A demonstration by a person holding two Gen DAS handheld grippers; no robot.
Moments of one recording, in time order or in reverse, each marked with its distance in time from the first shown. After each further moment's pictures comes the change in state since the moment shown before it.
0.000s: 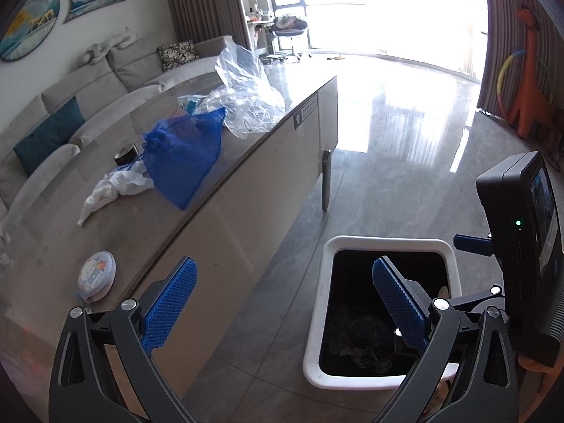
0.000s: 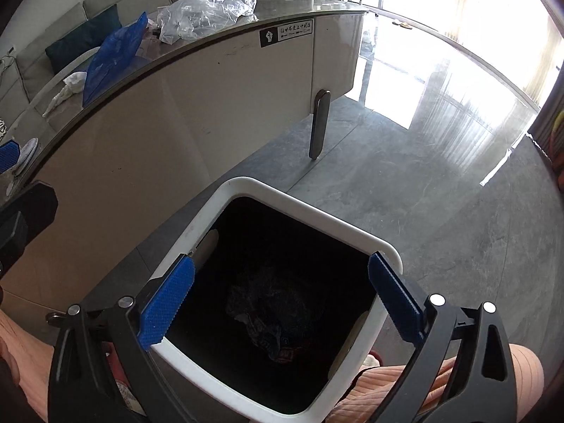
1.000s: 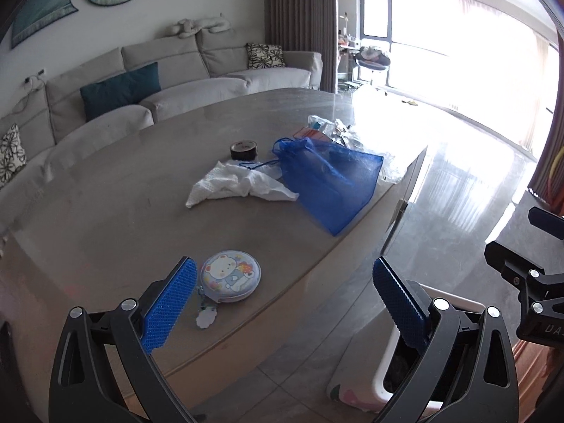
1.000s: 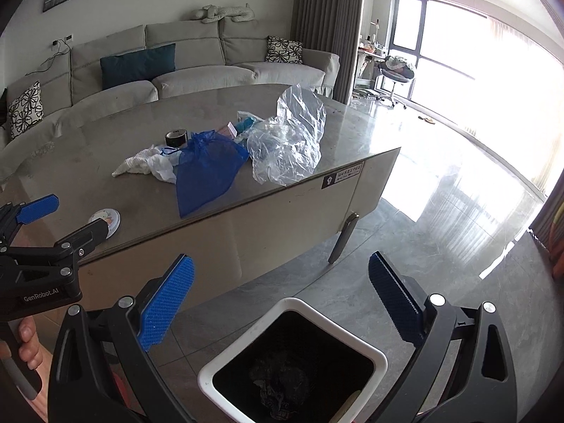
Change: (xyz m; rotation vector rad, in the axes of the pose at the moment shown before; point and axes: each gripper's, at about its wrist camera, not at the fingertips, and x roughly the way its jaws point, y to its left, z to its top) left arm -0.040 0.135 0.000 -0.312 -0.078 0.171; right arm -0.113 0.094 0.068 -0.215 -0.322 0.028
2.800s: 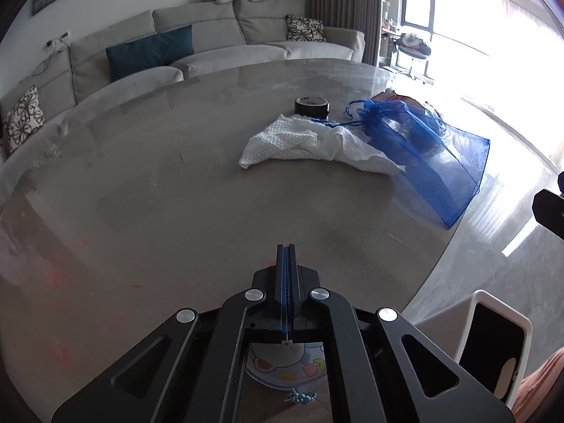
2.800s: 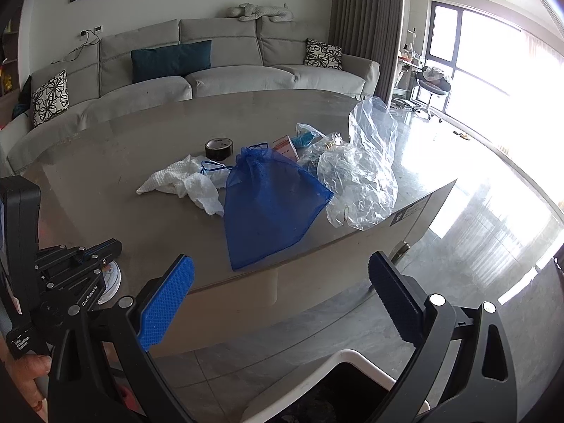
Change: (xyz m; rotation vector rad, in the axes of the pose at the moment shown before) left arm 0.080 0.065 -0.017 -0.094 0.105 0.091; right arm 0.058 0.056 0.038 -0.059 -0.005 0.118
